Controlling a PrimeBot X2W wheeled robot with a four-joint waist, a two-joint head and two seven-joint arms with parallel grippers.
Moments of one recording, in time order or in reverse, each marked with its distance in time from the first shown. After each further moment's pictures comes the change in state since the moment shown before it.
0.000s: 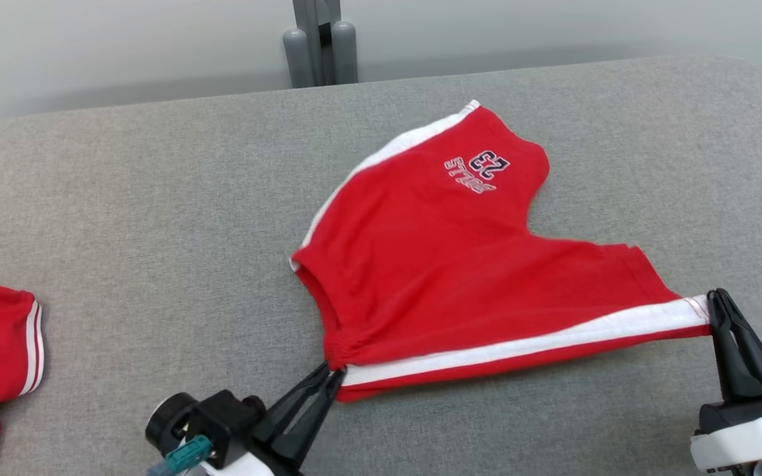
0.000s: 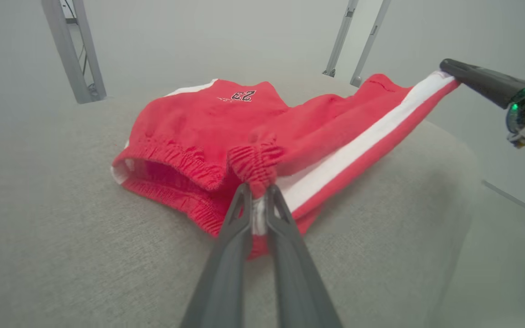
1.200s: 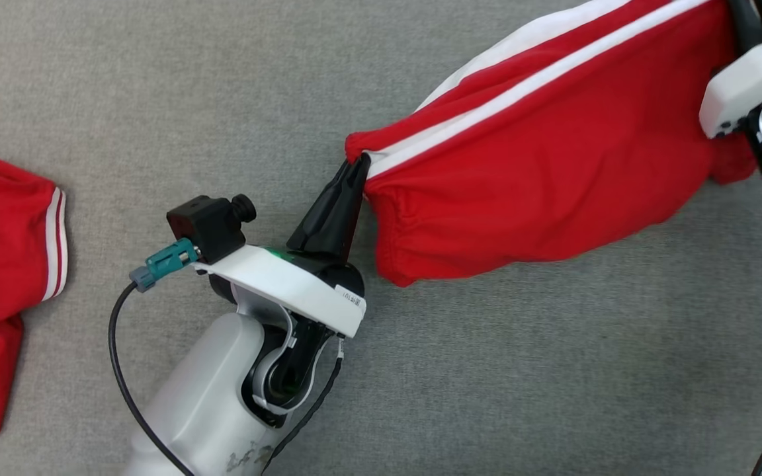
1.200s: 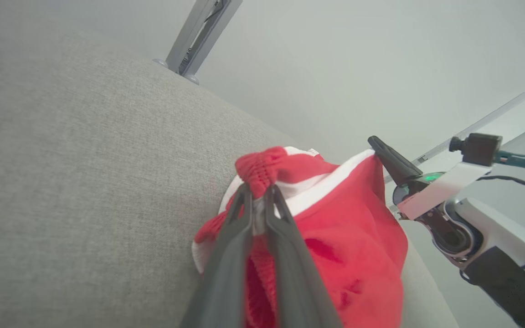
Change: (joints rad) left arm -0.349 -0.355 0.186 0.219 -0.376 -0.065 0.026; right arm -1.068 -0.083 0.260 0.822 -0.133 0.000 0.007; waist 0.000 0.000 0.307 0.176
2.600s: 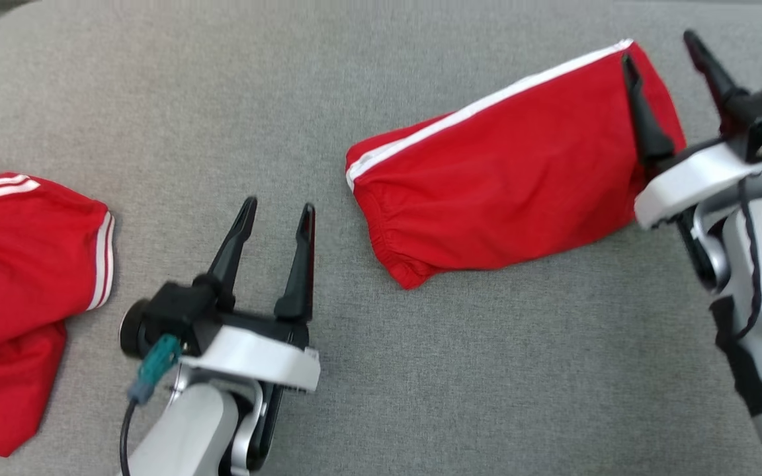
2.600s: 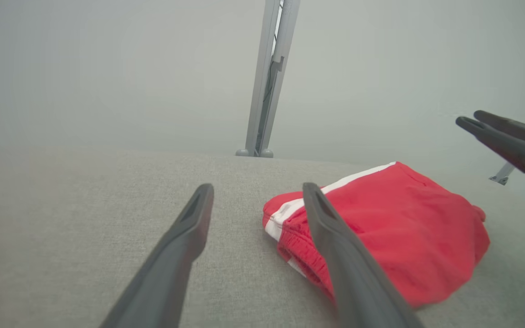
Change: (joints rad) left arm 0.140 0.094 0.025 -0.073 0.404 0.218 -0.127; right arm 0.259 0.059 -0.019 -0.273 0.087 0.000 -0.007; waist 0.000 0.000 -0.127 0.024
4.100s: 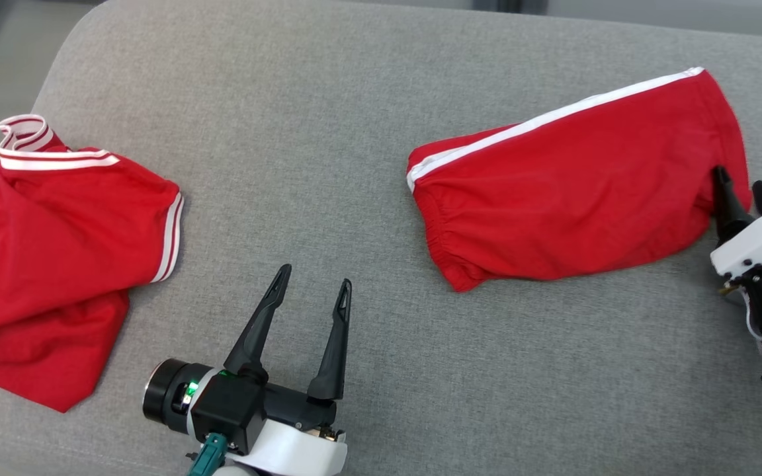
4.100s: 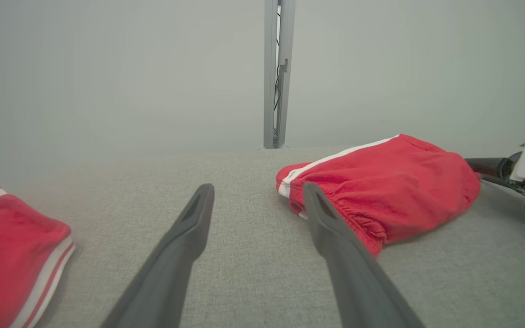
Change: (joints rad) left arm 0.291 -0.134 0.135 -0.146 0.386 -0.109 0.000; right arm 0.081 -0.068 -0.067 0.338 0.638 0.000 0.150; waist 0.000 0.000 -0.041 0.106
